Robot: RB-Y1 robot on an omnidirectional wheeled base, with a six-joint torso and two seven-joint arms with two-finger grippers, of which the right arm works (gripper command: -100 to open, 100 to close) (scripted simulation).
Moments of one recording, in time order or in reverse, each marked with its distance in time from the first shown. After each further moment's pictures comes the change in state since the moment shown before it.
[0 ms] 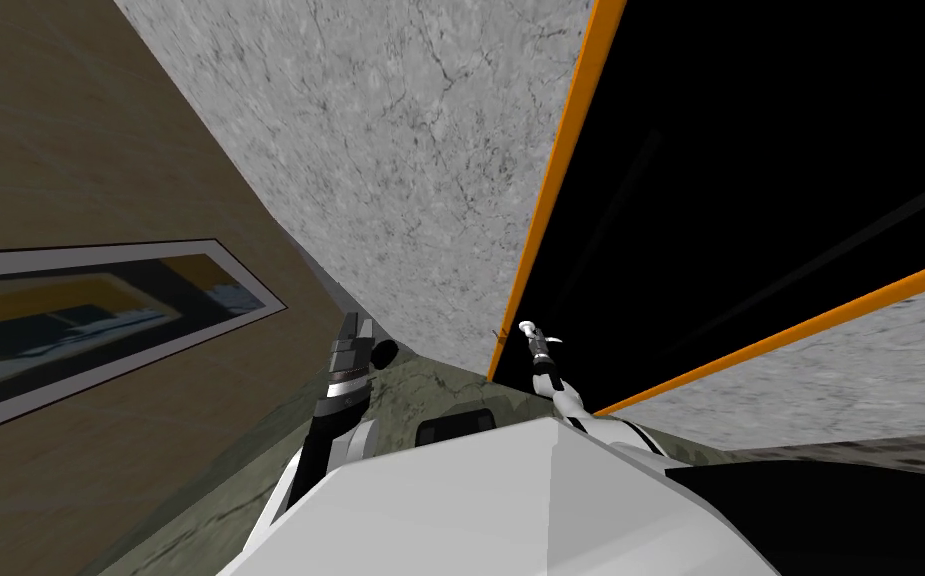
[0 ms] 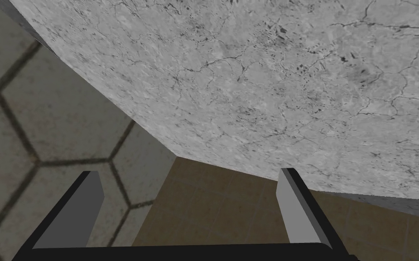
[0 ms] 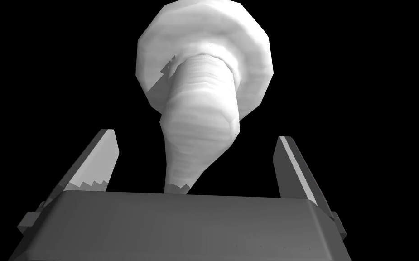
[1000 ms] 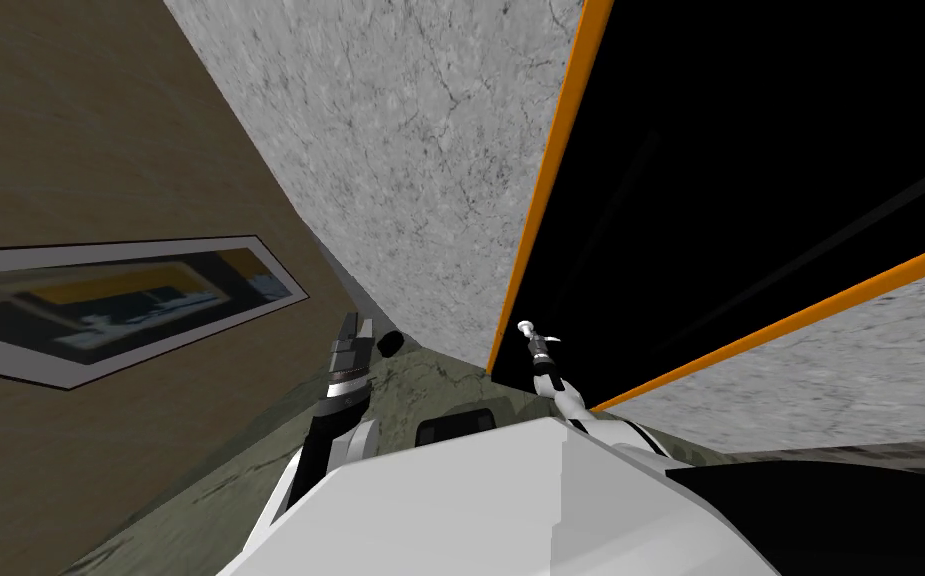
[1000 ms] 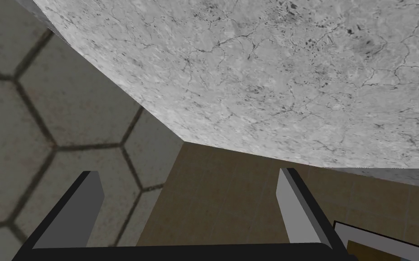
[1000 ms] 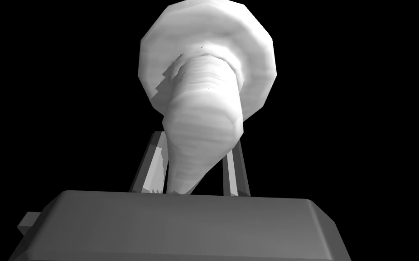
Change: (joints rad) arm 0.008 -0.016 0.037 -0.006 0.020 -0.003 -0.037
